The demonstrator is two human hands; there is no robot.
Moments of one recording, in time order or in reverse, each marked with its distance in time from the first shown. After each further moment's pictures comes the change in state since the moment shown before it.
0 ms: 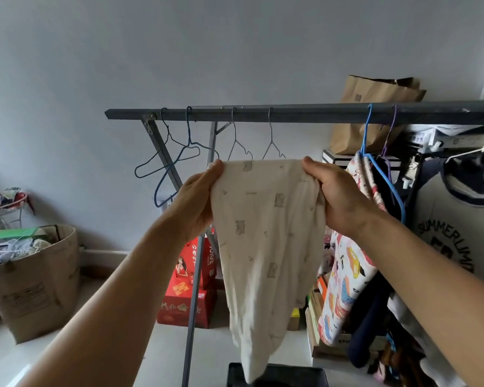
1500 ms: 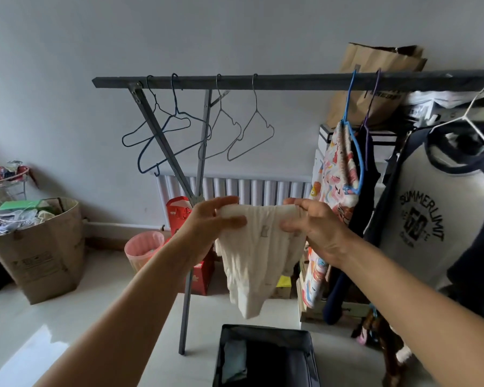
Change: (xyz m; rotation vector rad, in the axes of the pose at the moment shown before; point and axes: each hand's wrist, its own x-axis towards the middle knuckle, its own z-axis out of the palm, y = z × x) left_hand -0.048 -0.090 0.035 0.419 0.135 -0.134; right_hand -0.060 0.080 -0.049 -0.161 0.039 0.179
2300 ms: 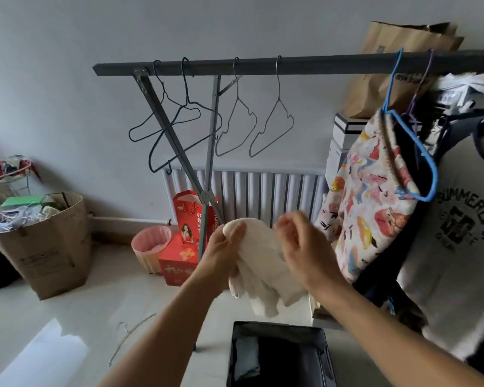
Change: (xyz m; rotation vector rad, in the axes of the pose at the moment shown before) left_hand 0.019 -0.057 -0.012 -0.214 0.105 -0.115; right_hand 0.017 0.047 0.068 -0.678 0.235 -0.331
